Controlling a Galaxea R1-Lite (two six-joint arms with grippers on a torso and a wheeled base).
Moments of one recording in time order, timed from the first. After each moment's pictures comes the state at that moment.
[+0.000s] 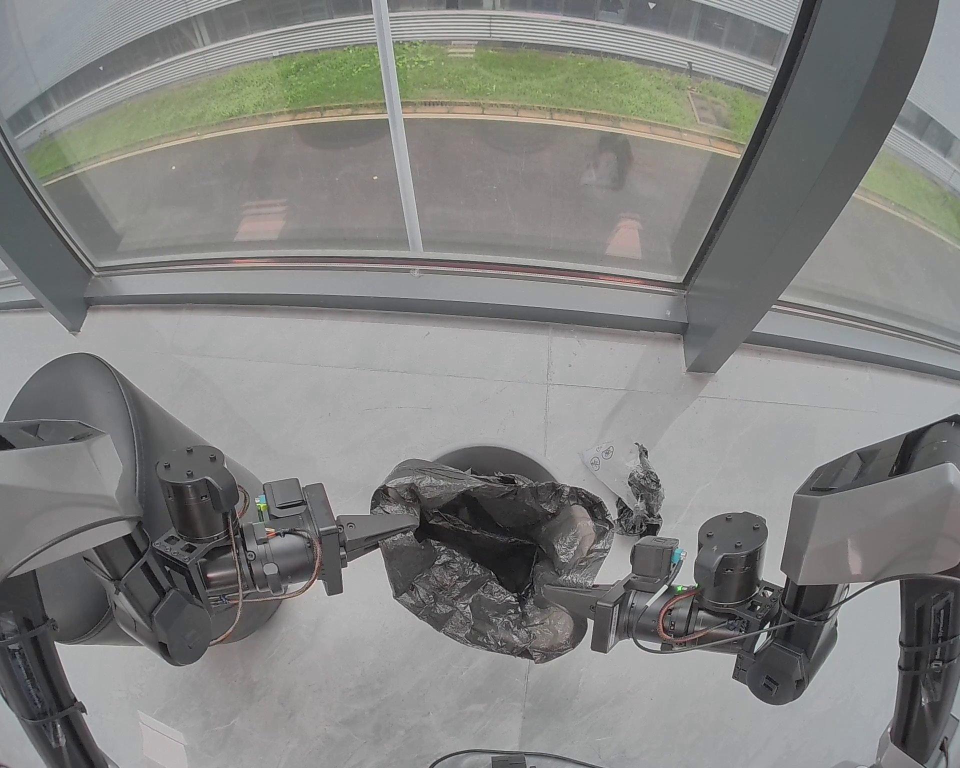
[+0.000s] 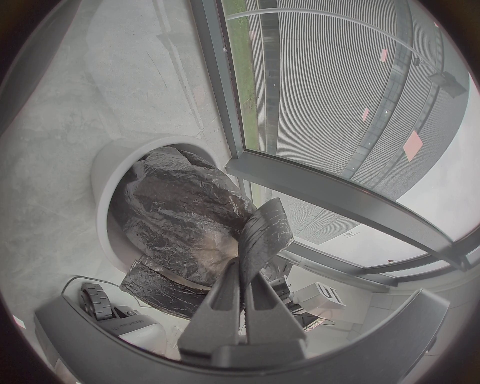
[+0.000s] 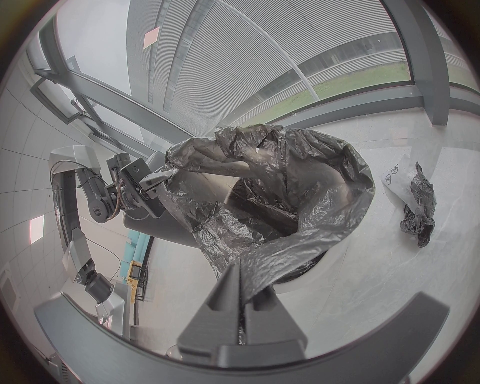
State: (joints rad) left arm -0.29 2.10 -0.49 -1.42 -0.83 -1.24; right arm 0.57 2.29 -0.43 -1.54 0.39 0.35
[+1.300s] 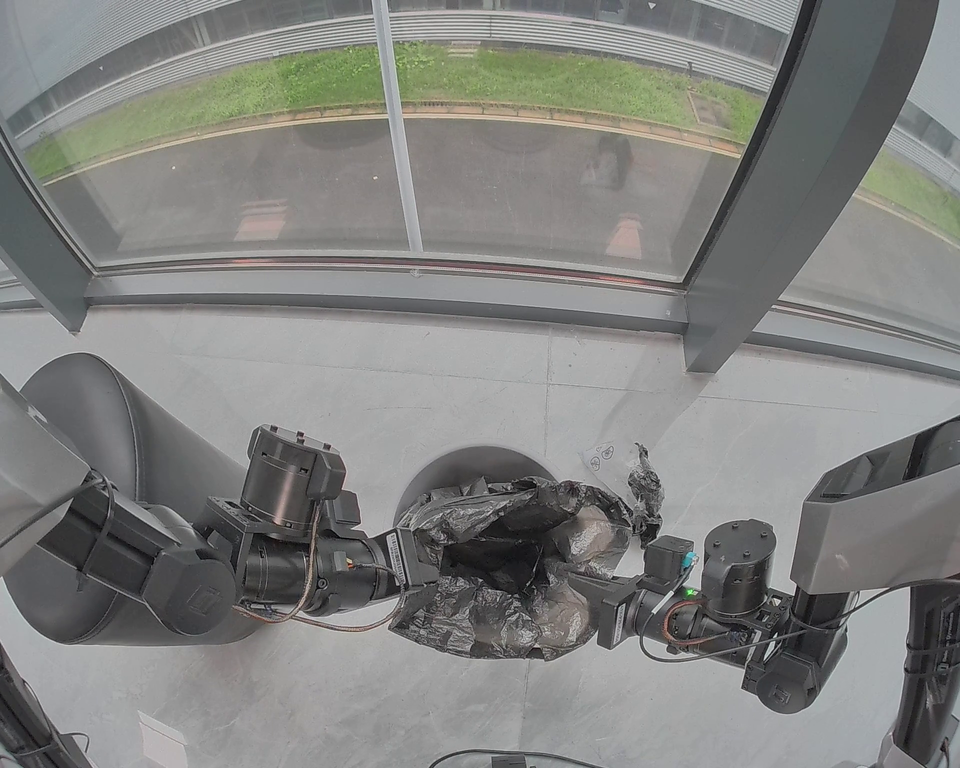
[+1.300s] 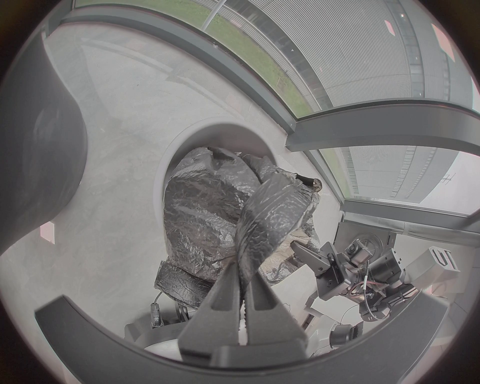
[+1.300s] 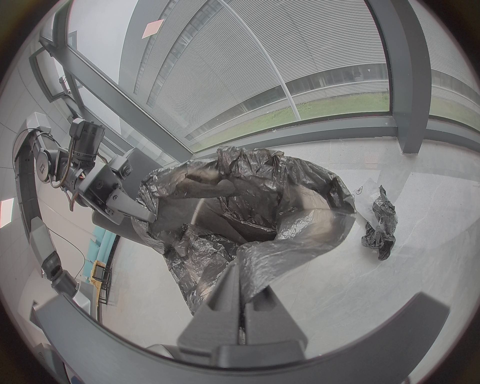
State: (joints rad) left arm -0.53 1.89 -0.77 -0.40 -0.28 -0.69; right arm 0.60 2.26 -0.38 -1.55 0.15 0.26
